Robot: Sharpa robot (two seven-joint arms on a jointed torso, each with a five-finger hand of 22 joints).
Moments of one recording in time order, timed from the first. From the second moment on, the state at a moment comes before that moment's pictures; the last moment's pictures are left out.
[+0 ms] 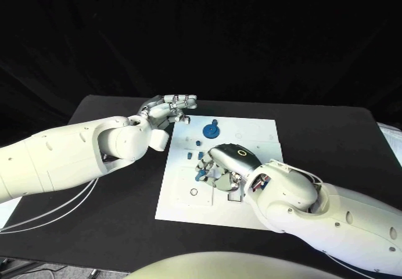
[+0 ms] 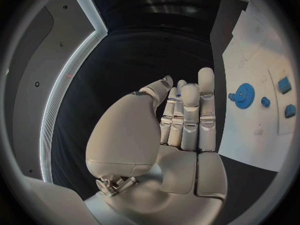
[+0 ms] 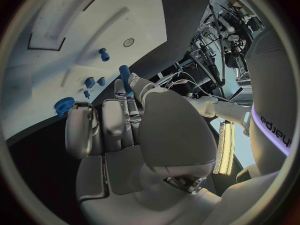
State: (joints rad) left arm 1.20 -0.88 -0.04 1.52 0.14 -0.22 0.32; left_hand 1.39 -0.13 0.40 0.02 0.10 1.03 0.17 0.11 0.07 1.14 0.09 0.26 0.14 1.26 0.01 1.06 0.65 0.17 1.18 0.11 0.67 0.83; right arm 0.87 -0.68 0.14 1.83 -1.77 -0.25 -0.32; right_hand 1.44 -0.13 0.43 0.13 0.06 1.17 0.11 0.08 0.08 1.25 0.05 0.11 0.07 1.46 -0.03 1.17 1.07 0.08 1.40 0.08 1.38 1.28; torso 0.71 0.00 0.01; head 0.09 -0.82
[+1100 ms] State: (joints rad) left arm 1.19 -0.87 -0.04 1.52 0.14 -0.21 0.31; left_hand 1.39 -0.13 0.39 0.02 0.10 1.03 0.17 0.11 0.07 1.14 0.09 0.26 0.14 1.26 0.01 1.06 0.65 0.17 1.18 0.11 0.67 0.83; right arm 0.86 -0.62 0.11 1.75 -1.76 -0.18 -0.29; right_hand 1.44 -0.12 0.43 0.13 0.07 1.16 0.12 0.07 0.08 1.25 0.05 0.10 0.06 1.46 -0.03 1.17 1.07 0.08 1.40 0.08 1.38 1.28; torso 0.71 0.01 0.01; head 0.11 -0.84
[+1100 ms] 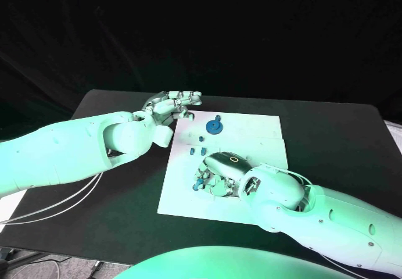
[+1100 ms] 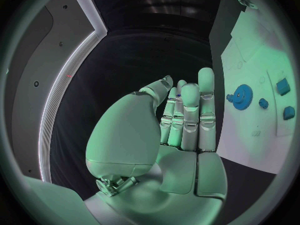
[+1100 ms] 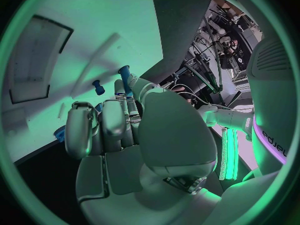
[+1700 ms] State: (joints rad) left arm 1.19 -0.87 -0.04 1.52 0.14 -0.21 0.31; left_hand 1.39 -0.13 0.39 0.02 0.10 1.03 0.17 0.11 0.07 1.14 0.09 0.26 0.14 1.26 0.01 1.06 0.65 0.17 1.18 0.11 0.67 0.83; right arm 0.86 -0.59 0.09 1.75 -1.83 -0.16 -0.31; right_hand 1.44 -0.12 0.43 0.13 0.07 1.16 0.12 0.07 0.08 1.24 0.06 0.09 0.07 1.47 -0.03 1.17 1.06 0.08 1.39 0.08 1.38 1.27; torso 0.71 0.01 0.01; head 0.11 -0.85
